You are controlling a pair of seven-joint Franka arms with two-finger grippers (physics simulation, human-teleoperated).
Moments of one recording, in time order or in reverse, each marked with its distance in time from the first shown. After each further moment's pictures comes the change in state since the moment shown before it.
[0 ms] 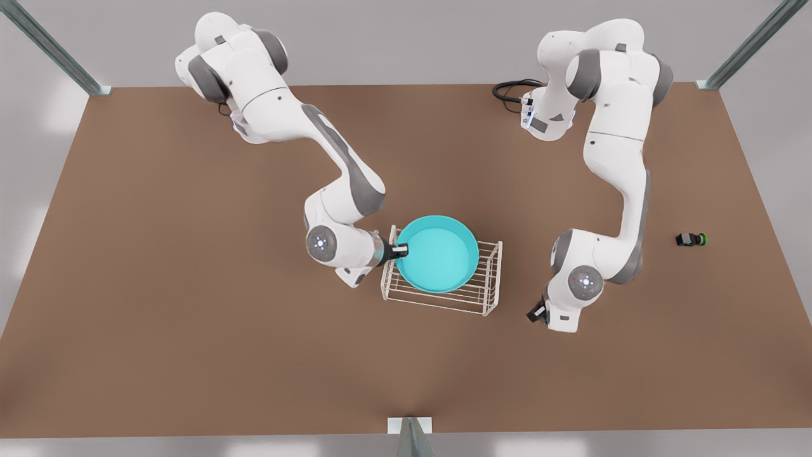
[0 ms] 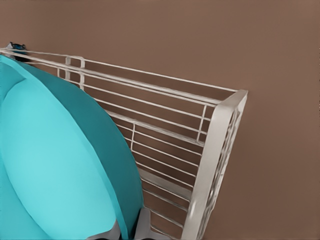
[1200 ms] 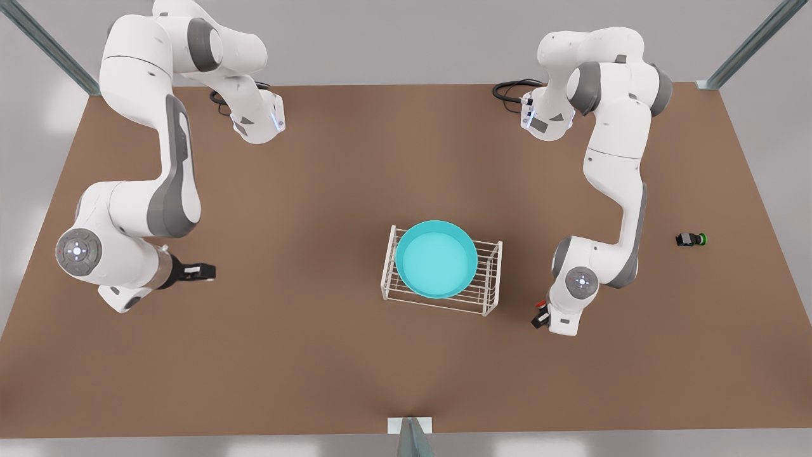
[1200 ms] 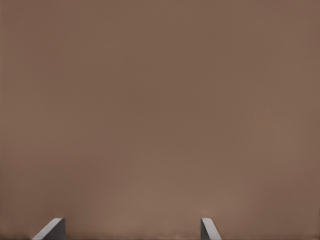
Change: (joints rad) left arm 0.030 0.069 0.012 -0.023 0.100 0.176 0.029; right arm -0.482 -0.239 -0.078 0.011 -0.531 -0.403 -0.355
